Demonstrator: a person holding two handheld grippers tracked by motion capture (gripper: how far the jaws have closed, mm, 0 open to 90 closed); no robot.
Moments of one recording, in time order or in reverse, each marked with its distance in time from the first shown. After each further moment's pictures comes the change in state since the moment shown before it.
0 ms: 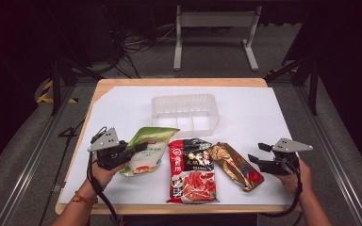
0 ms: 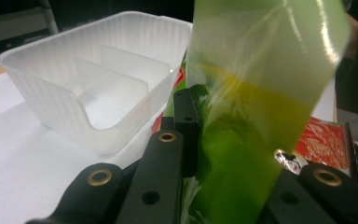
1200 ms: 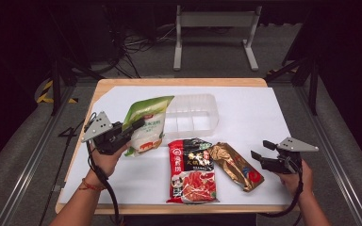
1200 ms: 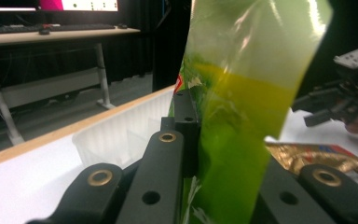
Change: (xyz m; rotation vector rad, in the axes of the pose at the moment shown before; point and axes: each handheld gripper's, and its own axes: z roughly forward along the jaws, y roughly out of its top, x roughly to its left) left arm 0.008 0.039 0.002 -0.238 0.167 -0.013; right arm -0.005 -0.004 -0.004 -0.057 -0.060 0.089
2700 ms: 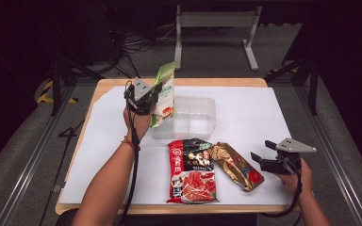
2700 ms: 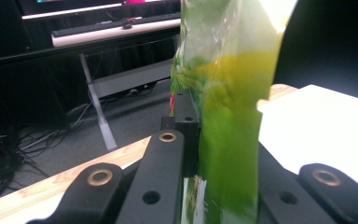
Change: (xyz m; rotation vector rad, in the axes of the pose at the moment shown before) left arm 0.041 0.011 0.136 0.083 0.339 0.075; right arm 0.000 -0.003 0.003 0.018 -0.035 -0.027
